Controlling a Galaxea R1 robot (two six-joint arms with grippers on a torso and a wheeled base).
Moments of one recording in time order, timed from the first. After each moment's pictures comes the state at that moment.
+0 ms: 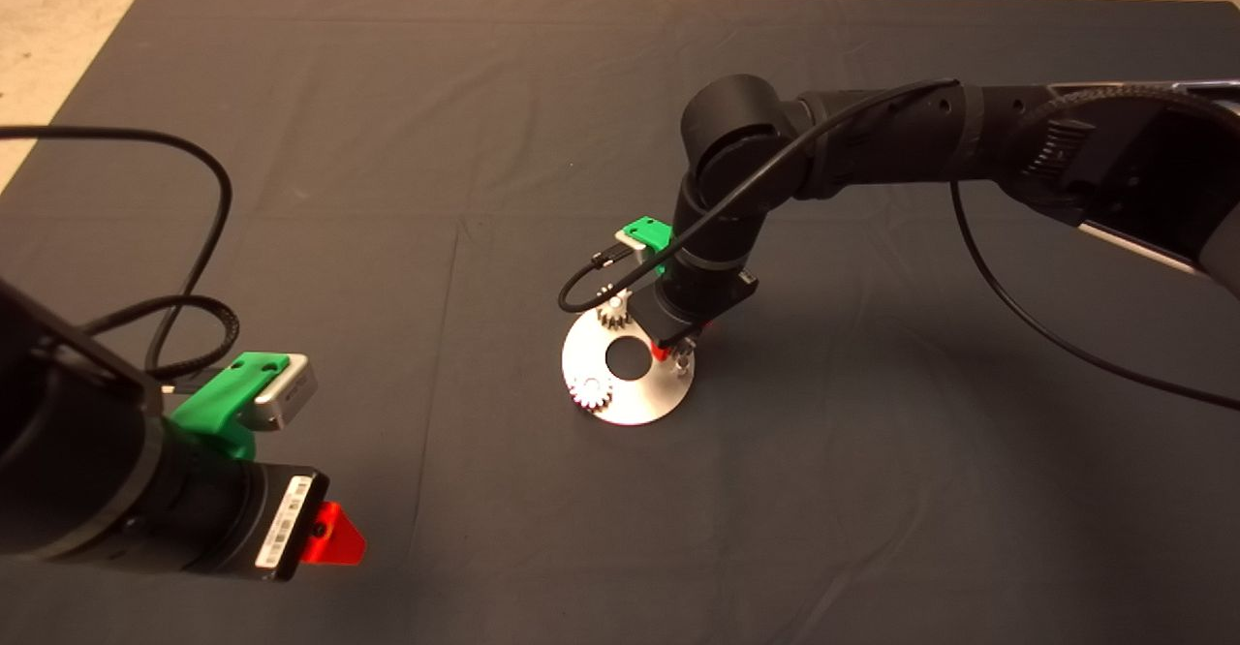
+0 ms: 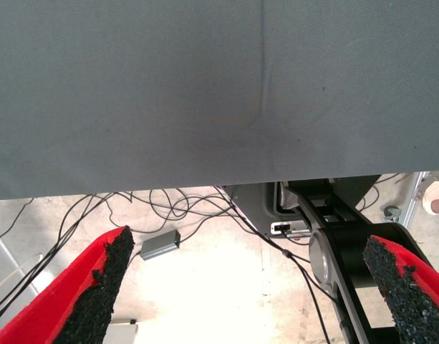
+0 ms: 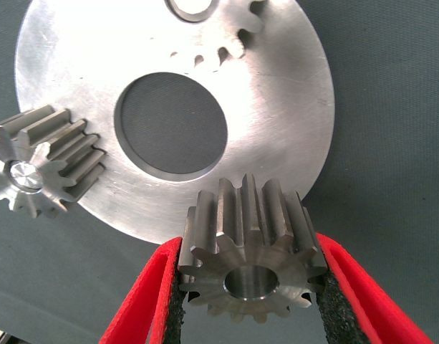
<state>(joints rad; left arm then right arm) -0.56 2.08 -0.36 0.05 1.53 -1.67 0.36 2.90 -1.30 -0.17 -1.53 1.04</state>
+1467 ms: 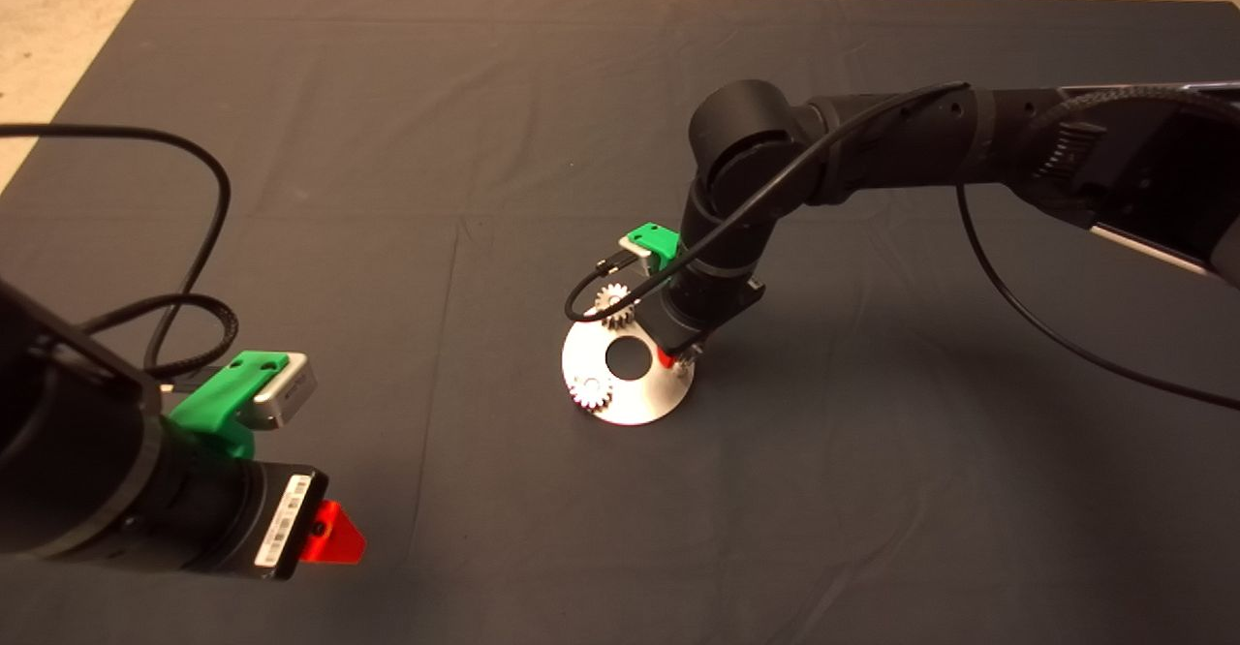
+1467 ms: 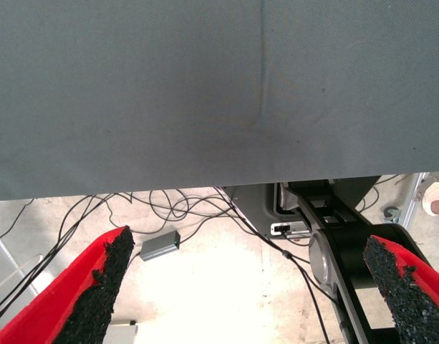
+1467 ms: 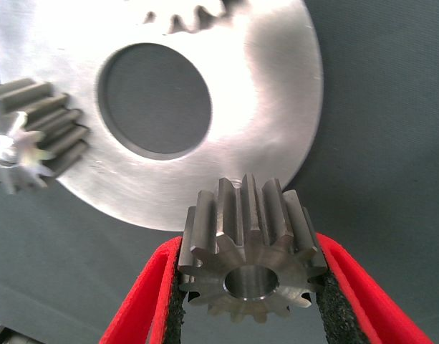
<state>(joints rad) -0.56 2.08 -0.36 0.05 1.53 -1.67 0.36 2.87 -1.27 -0.16 -1.53 1.03</state>
